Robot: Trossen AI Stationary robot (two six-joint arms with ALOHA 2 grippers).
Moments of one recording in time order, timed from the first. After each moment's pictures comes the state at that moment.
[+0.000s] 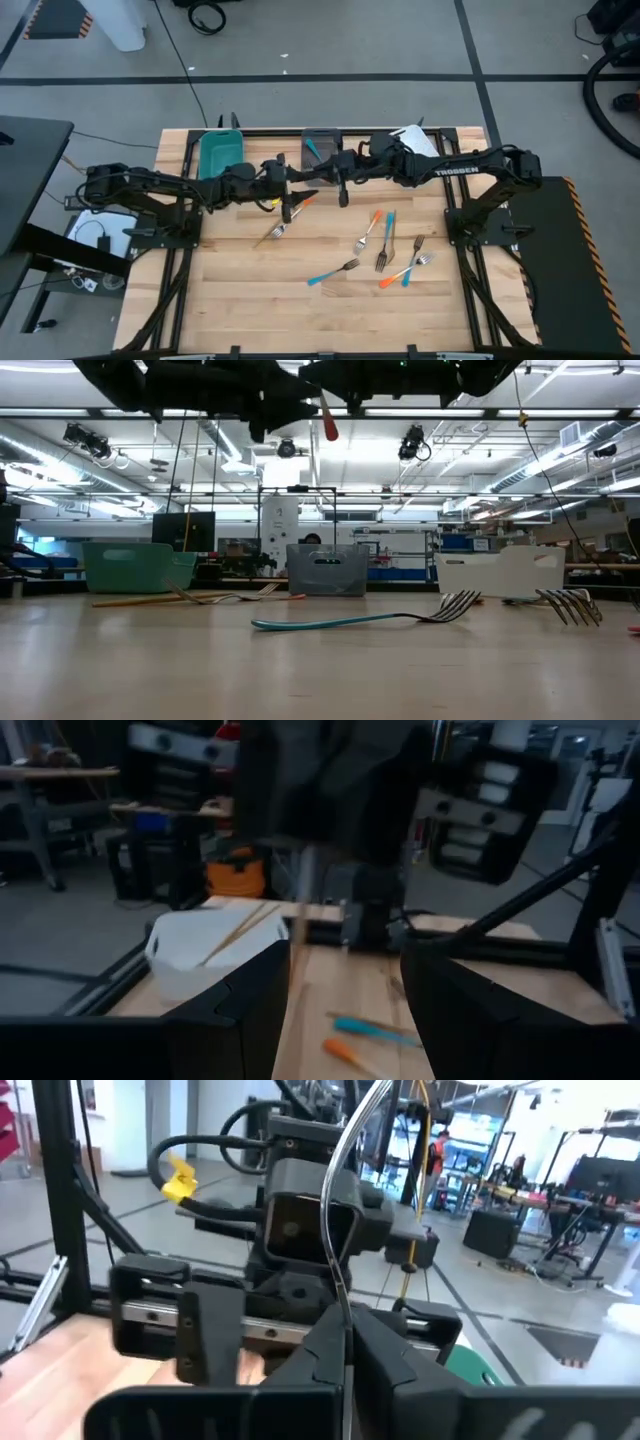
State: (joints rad) left arm 0.10 1.34 0.67 0.70 -0.04 -0.05; right arm -0.19 1.52 1.03 0.51 -0.26 -0.18
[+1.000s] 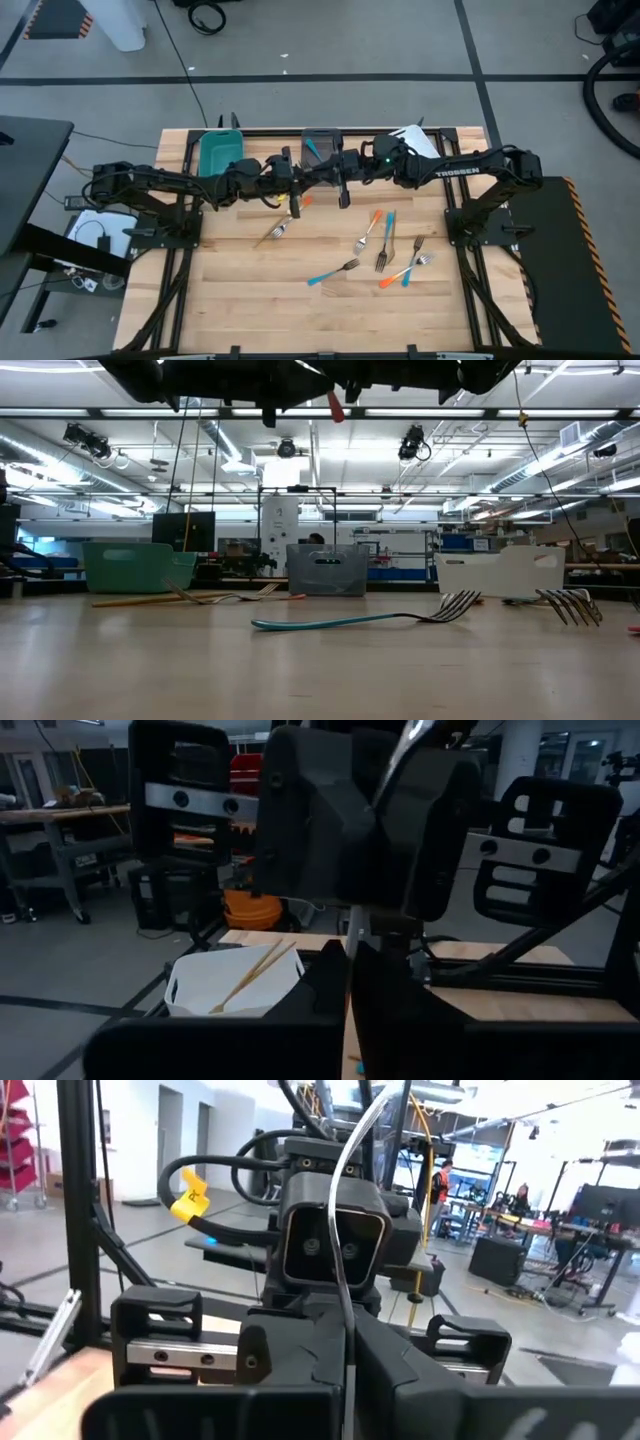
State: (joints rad) left arm 0.11 1.40 0.77 0.71 -0.08 0.01; right arm -0.17 1.52 1.03 0.58 -0.28 -0.15
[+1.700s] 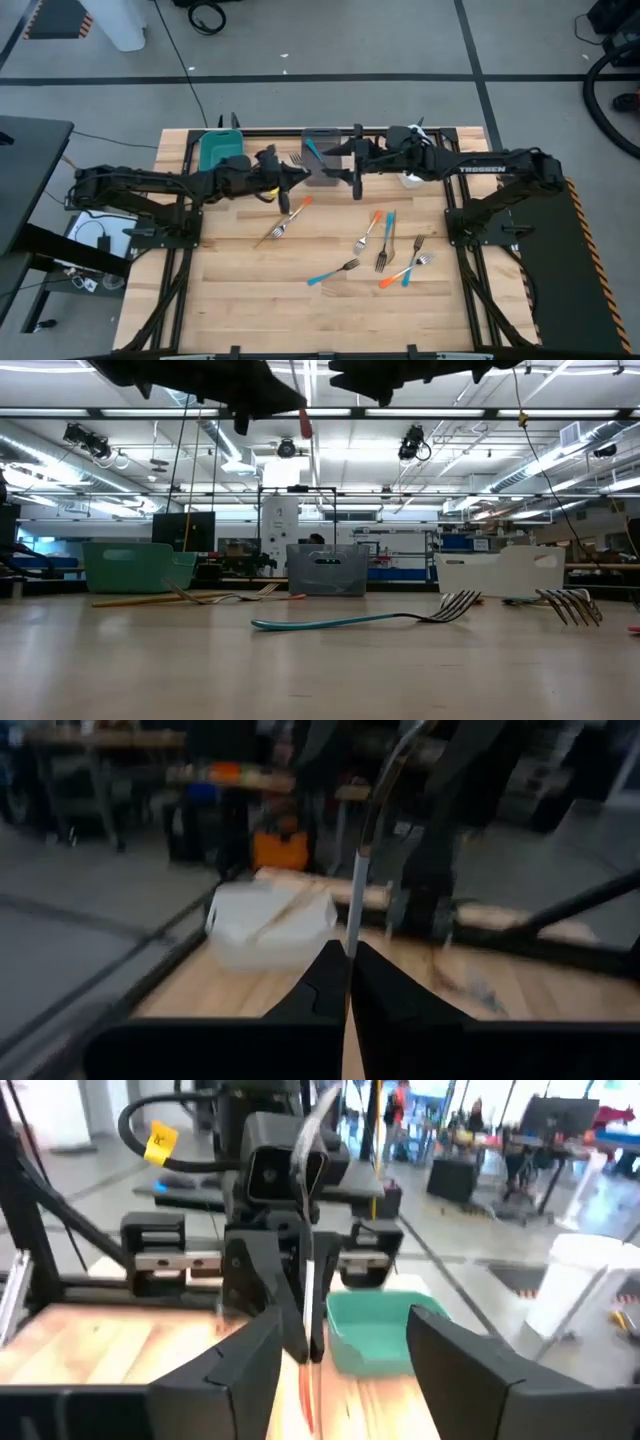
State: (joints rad) left arm 0.12 1.23 0.74 0.40 -0.16 -0.09; right arm -0.20 1.34 1.03 0.21 -0.13 -0.13
